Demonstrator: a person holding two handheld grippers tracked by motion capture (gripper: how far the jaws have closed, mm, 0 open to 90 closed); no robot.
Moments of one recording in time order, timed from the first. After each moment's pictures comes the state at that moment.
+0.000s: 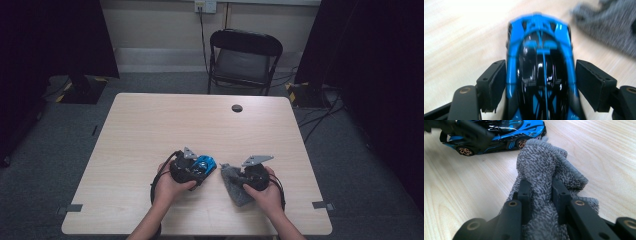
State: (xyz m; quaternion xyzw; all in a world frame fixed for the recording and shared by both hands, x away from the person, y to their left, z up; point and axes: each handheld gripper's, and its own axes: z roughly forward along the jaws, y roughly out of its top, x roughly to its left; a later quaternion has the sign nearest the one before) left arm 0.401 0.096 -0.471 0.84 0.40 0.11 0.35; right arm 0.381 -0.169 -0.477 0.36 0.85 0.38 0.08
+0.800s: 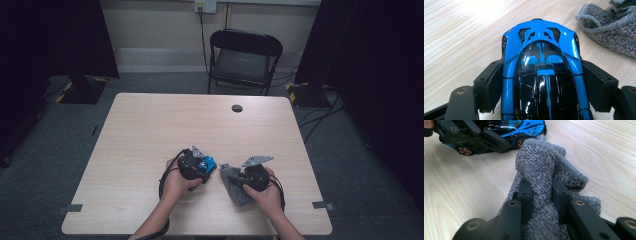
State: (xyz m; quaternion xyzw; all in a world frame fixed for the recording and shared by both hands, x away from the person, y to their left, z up) left arm 0.413 0.078 -0.486 0.87 0.36 0.12 0.31; right arm 0.381 -0.170 -0.481 0.36 0.85 0.38 0.08
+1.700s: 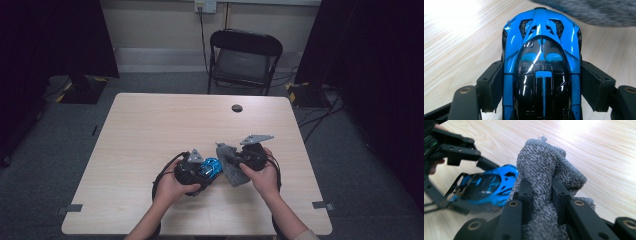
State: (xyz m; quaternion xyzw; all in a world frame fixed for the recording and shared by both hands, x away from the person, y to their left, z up) left arm 0.391 0.082 -0.466 0.88 0.29 0.08 0.38; right arm 0.417 -0.154 -0.428 0.37 0.83 0.42 0.10
